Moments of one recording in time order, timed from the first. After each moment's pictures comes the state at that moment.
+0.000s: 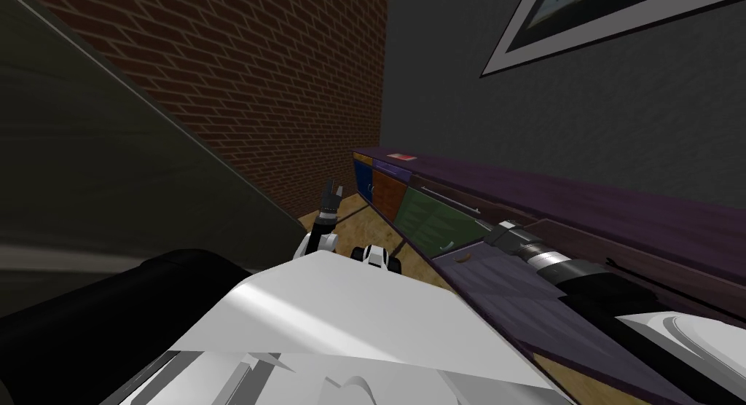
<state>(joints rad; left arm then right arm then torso) 0.49 0.02 -0.03 -2.25 -0.12 -0.48 0.09 0.76 -1.07 -0.53 -2.04 0.96 -0.36 1.03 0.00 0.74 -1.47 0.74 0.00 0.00</state>
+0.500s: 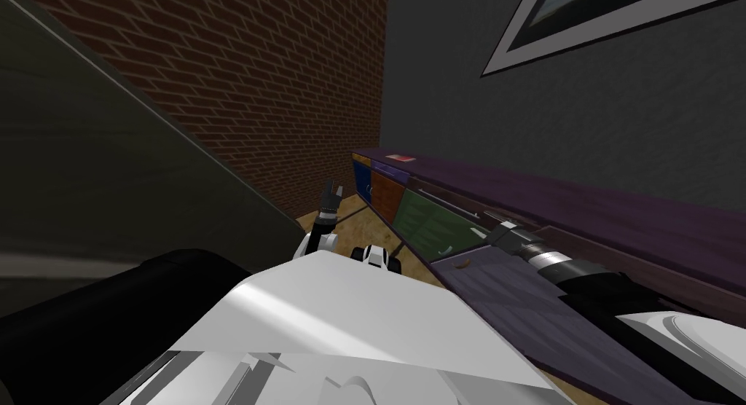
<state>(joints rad) 0.49 0.02 -0.03 -2.25 -0.12 -0.48 0.09 0.74 -1.07 -0.52 -2.02 0.96 -0.36 1.04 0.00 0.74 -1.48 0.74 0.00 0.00</state>
